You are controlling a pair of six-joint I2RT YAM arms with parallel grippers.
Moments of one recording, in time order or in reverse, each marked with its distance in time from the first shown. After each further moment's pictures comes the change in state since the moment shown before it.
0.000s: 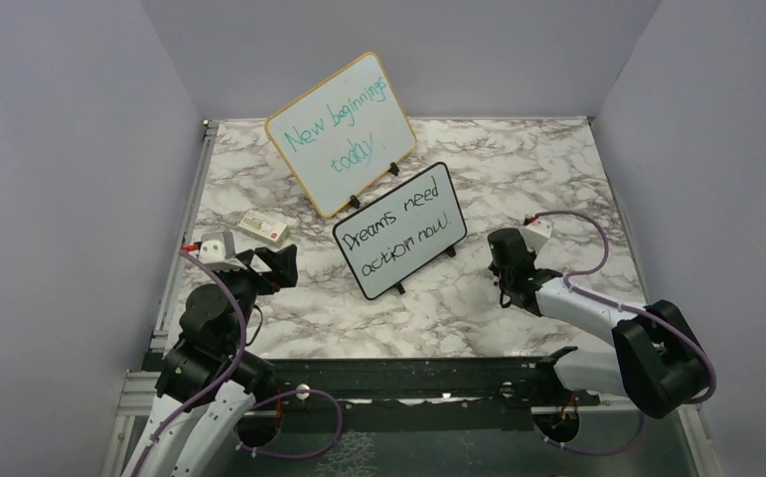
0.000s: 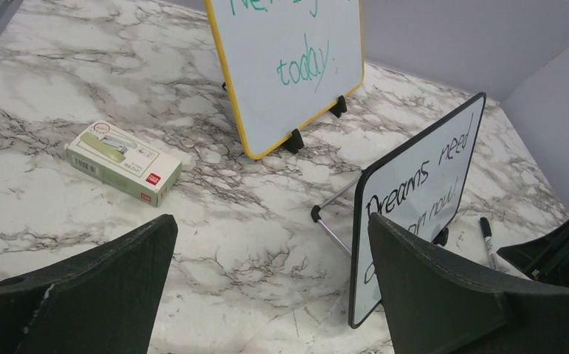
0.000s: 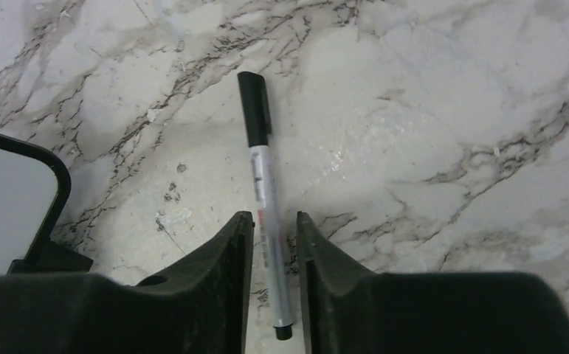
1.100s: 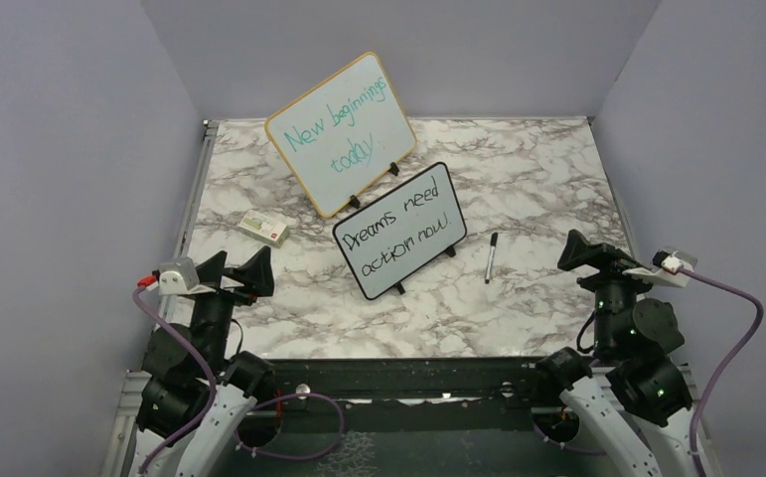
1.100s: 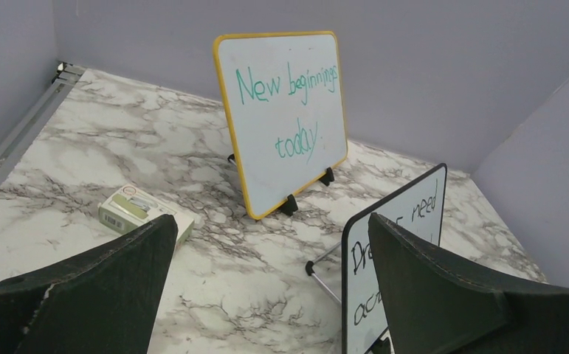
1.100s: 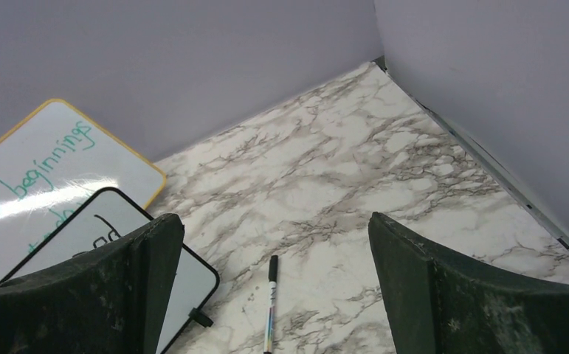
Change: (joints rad) left arm 0.001 -0.201 0.050 -0.010 -0.057 0.062; right arm -0.002 -1.061 0.244 -0.478 0.072 -0.380
